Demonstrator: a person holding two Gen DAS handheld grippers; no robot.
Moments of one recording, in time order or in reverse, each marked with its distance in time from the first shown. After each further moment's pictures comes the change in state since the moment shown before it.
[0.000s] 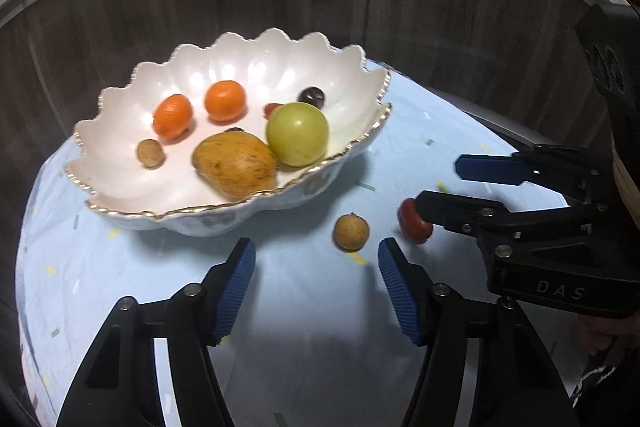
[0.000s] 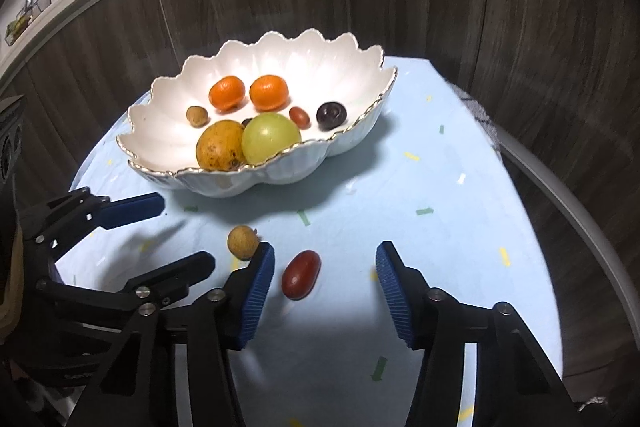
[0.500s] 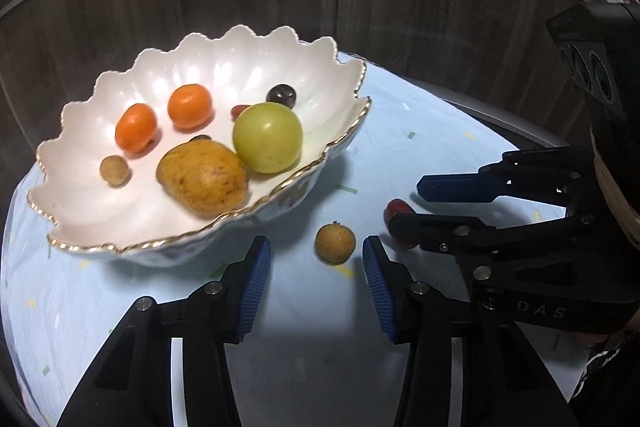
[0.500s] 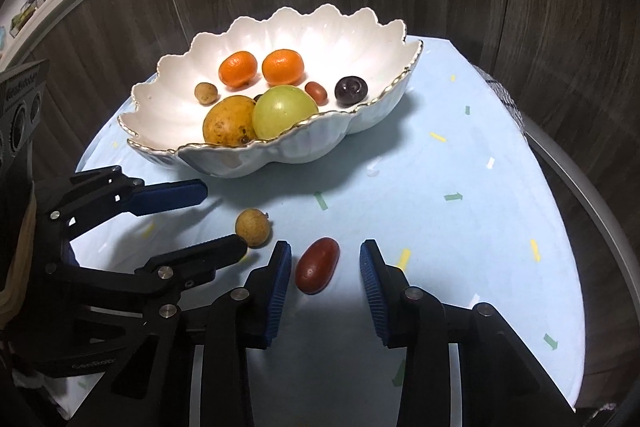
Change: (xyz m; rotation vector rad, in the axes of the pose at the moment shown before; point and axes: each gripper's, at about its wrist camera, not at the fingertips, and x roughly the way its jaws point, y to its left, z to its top) left arm 0.016 0.000 0.008 0.076 0.014 -0.078; right arm 0.018 0.000 -0.005 -0.010 0.060 0.043
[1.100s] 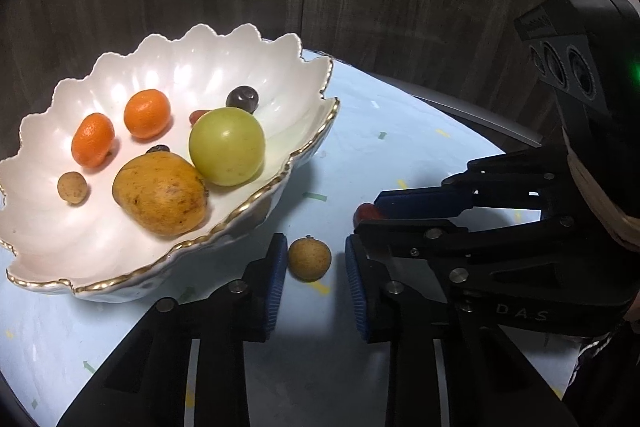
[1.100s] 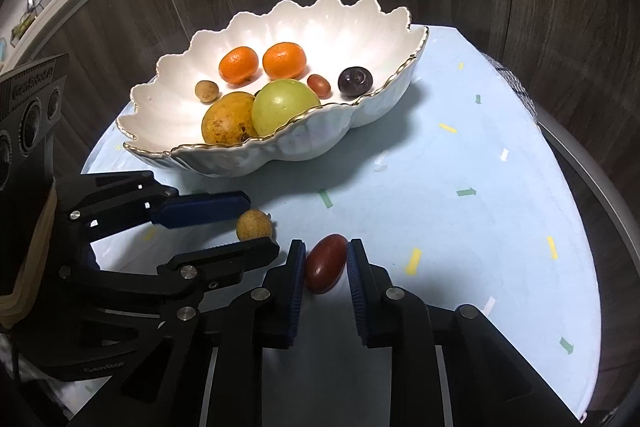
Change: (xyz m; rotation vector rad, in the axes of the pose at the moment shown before) left arm 0.013 -0.003 0.008 0.045 0.005 -0.121; right arm 0.008 -0.003 0.002 0.025 0.017 0.043
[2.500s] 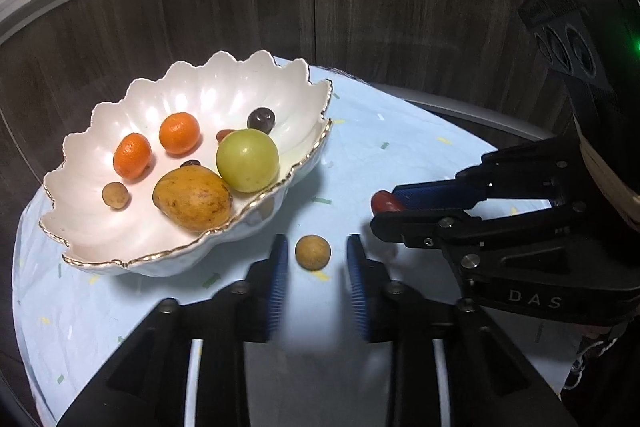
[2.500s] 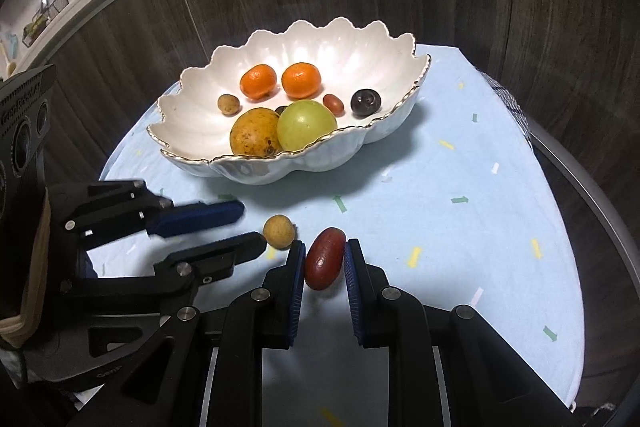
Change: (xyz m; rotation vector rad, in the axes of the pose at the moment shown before) left arm -0.026 -0.018 0.000 0.019 -0.036 0.118; right arm -0.029 0.008 0.001 -0.013 -0.038 0.012
